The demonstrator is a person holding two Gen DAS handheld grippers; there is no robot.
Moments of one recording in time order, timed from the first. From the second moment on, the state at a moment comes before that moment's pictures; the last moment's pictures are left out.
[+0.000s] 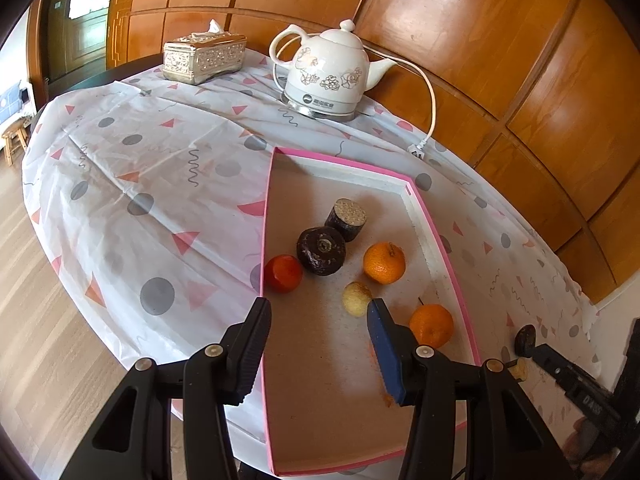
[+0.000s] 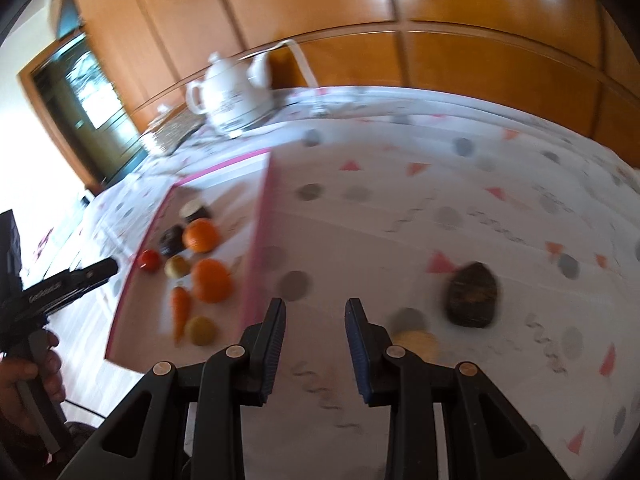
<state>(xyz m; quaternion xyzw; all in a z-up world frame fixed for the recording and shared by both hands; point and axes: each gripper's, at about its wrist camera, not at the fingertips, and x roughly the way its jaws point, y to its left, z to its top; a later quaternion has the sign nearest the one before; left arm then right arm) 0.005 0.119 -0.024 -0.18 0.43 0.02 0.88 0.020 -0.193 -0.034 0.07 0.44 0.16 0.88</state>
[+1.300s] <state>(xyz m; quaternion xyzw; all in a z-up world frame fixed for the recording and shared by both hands) 0.031 -0.004 -0.012 -0.05 0.46 -0.14 0.88 -0.021 -0.435 -0.102 0.19 0.41 -0.27 0.85</state>
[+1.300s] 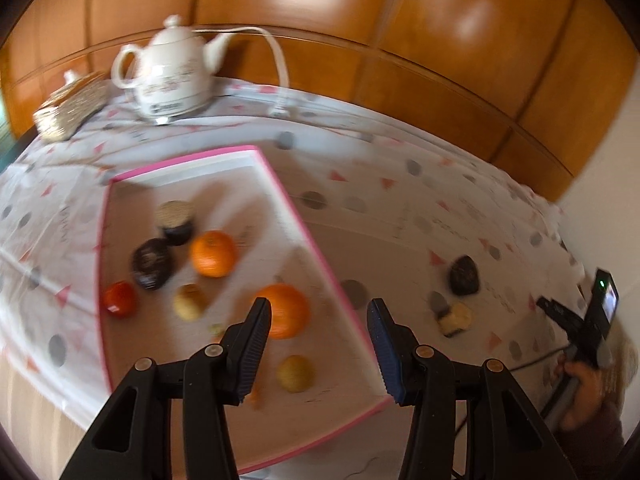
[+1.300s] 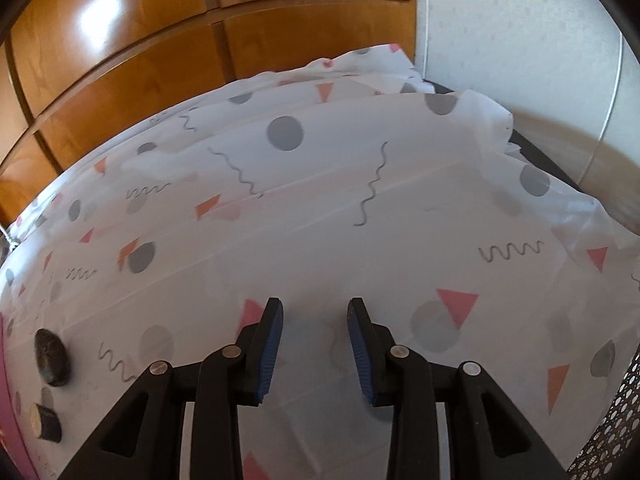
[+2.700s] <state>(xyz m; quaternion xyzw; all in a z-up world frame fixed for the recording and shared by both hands) 0.053 -0.155 -0.079 0.08 0.52 -0.28 0.80 -0.014 -0.426 -0.110 0.16 0.39 -0.24 0.87</state>
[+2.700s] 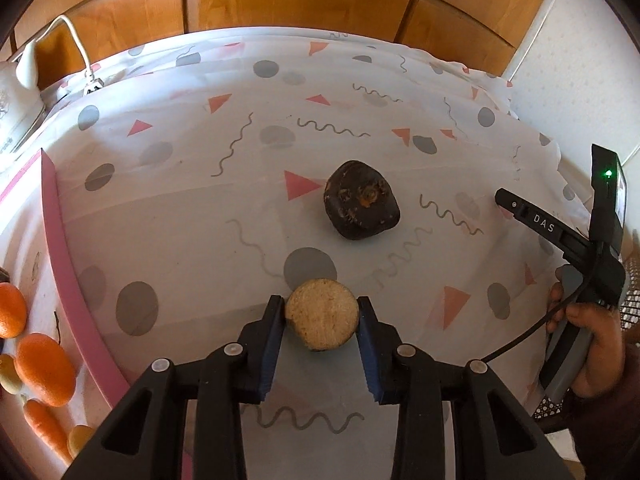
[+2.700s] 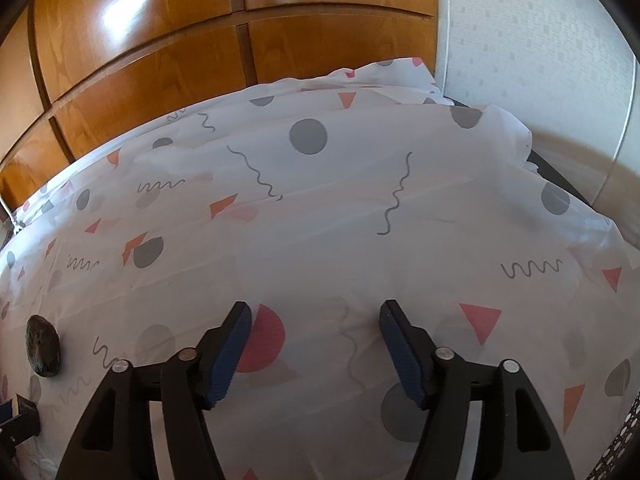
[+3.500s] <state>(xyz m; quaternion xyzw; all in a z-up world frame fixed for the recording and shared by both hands) 0.038 -0.117 -0.055 0.03 0.50 -0.26 0.82 -0.011 -0.423 -0.110 0.15 0.40 -0.24 0.87</state>
